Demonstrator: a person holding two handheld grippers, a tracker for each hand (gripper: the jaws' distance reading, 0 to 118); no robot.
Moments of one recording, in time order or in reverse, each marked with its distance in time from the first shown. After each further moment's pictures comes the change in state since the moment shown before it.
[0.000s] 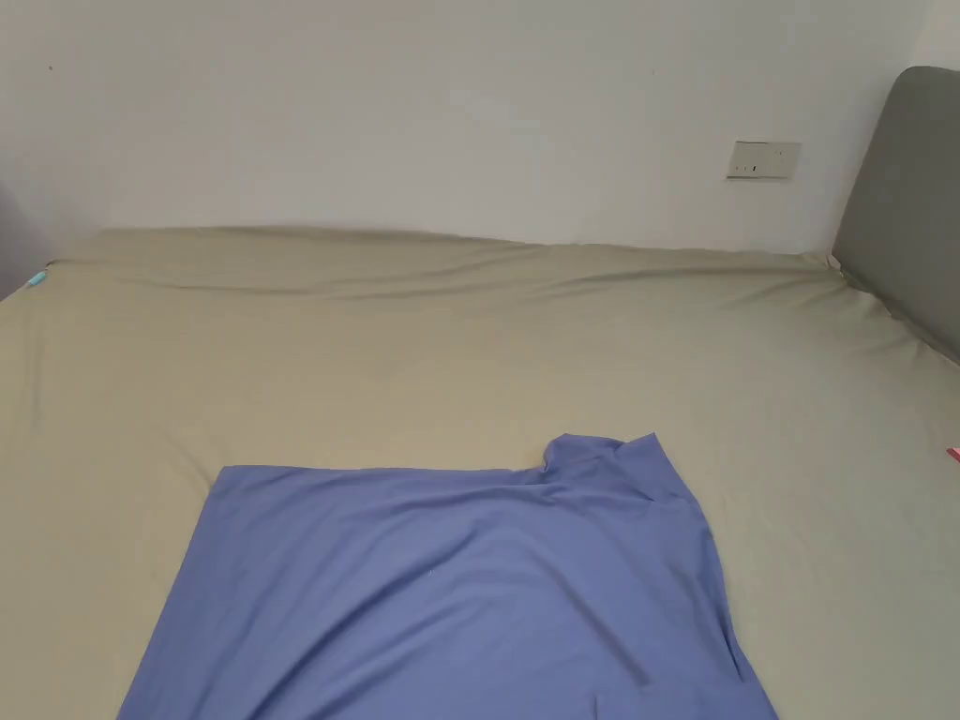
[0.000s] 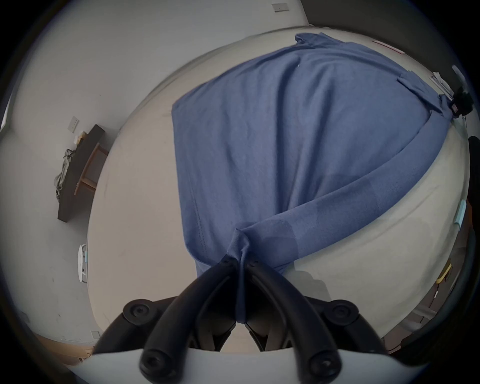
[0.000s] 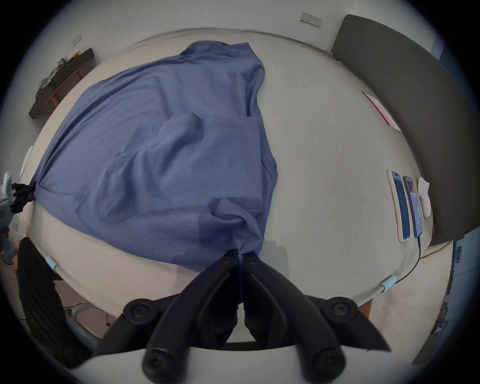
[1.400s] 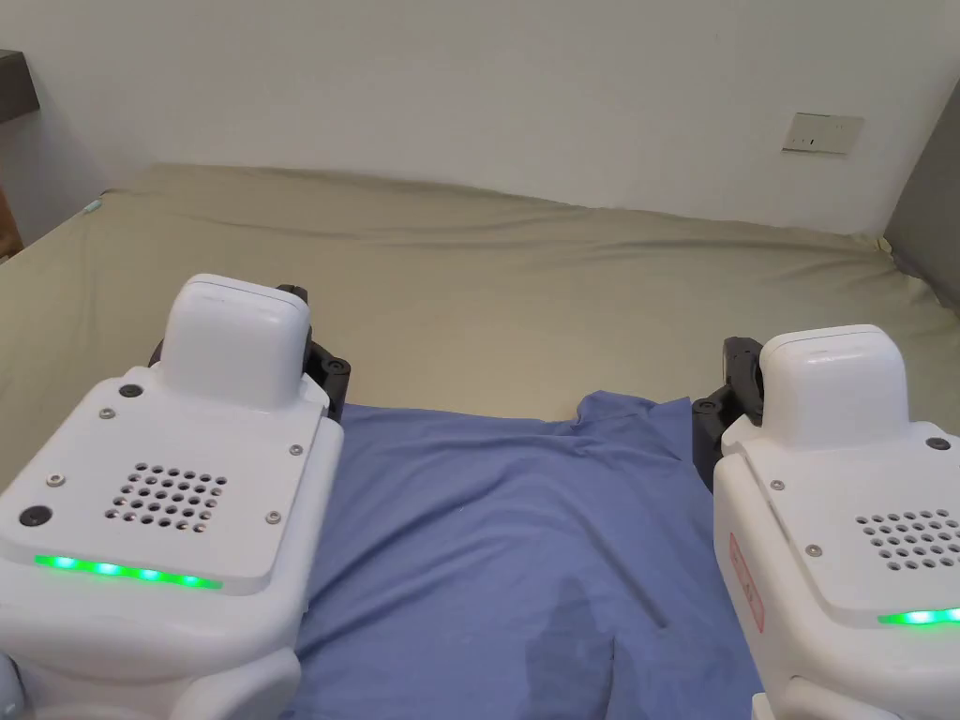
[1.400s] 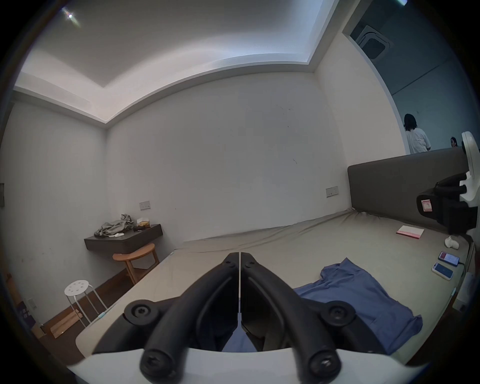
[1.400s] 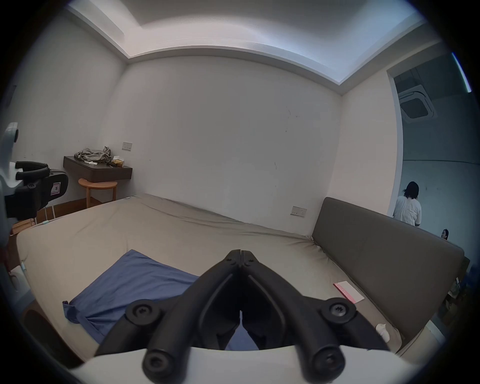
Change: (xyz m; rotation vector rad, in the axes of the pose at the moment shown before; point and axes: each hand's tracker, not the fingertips) left arm 0.016 0.137 0.272 0.978 0.238 0.401; right arm -0.151 0.082 0.268 1.088 -0.132 0.128
